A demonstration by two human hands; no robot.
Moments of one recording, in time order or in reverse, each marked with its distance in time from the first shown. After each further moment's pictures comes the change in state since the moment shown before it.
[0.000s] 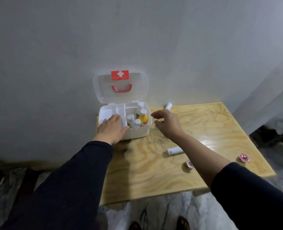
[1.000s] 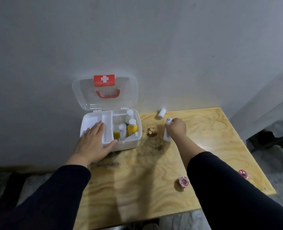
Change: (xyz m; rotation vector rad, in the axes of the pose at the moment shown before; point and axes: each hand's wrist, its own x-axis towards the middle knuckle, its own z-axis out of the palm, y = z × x) left_hand 0.025 -0.023 0.031 0.005 0.084 0.016; right_hand 0.088 0.108 0.007 0.003 0.124 0.565
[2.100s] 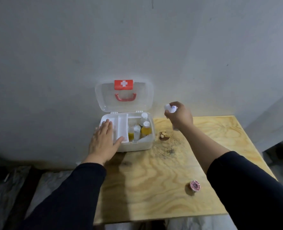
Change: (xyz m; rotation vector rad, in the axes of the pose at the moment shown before) left_hand -0.017 0.000 -0.010 -0.074 0.096 -0.146; right_hand -0.044 -0.081 -0.036 0.016 -0.028 -0.284
